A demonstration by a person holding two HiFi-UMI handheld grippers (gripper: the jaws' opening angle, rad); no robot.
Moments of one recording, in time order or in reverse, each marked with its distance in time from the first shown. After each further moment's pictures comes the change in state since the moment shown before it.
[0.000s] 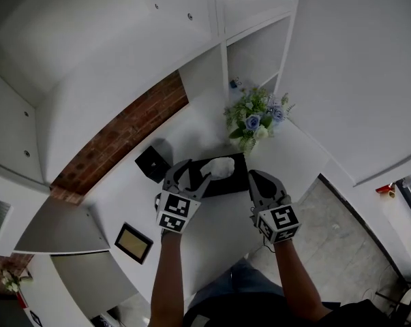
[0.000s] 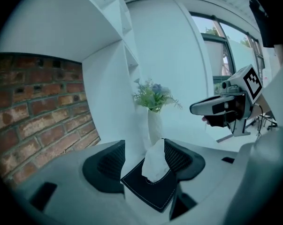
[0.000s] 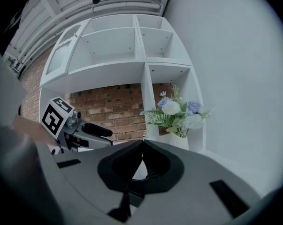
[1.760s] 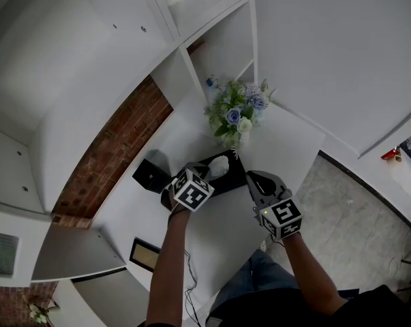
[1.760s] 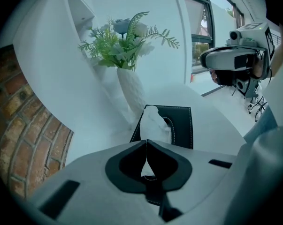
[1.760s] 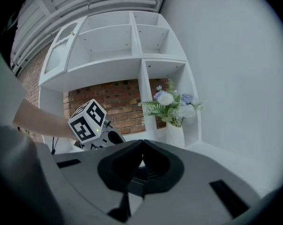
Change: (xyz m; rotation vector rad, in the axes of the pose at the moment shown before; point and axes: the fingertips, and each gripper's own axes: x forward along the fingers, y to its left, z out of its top) left arm 0.074 -0.031 -0.063 0.302 0.464 -0.251; right arm -0.019 -0.004 -0.022 0.029 0.053 -0.022
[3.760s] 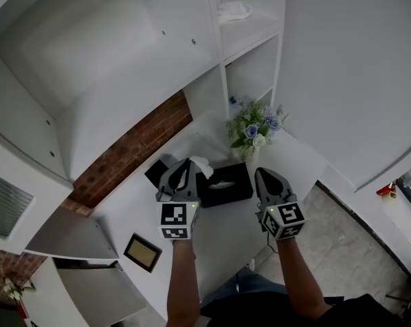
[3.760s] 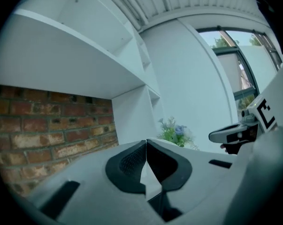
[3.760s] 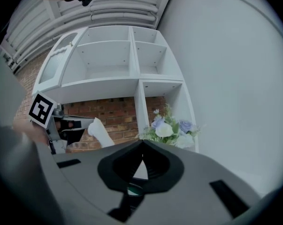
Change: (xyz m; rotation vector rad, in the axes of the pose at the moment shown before) left arm -0.211 0.059 0.048 -0.413 -0.718 0.568; right arm -0.001 -0.003 0.069 0.005 -0.175 -0.071
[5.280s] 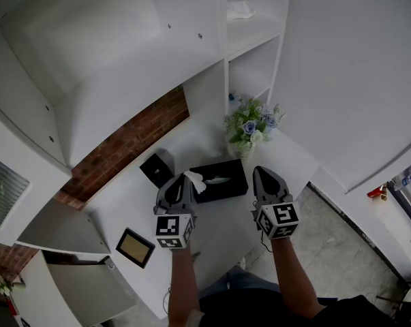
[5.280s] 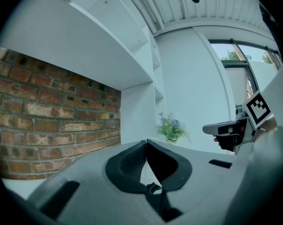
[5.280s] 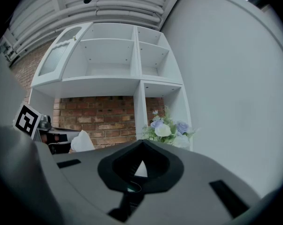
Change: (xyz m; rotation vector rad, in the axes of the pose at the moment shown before) left arm -0.041 -0.005 -0.055 -0.172 -0.013 0.020; right arm -0.012 0.005 0.000 -0.057 0.005 -0.059
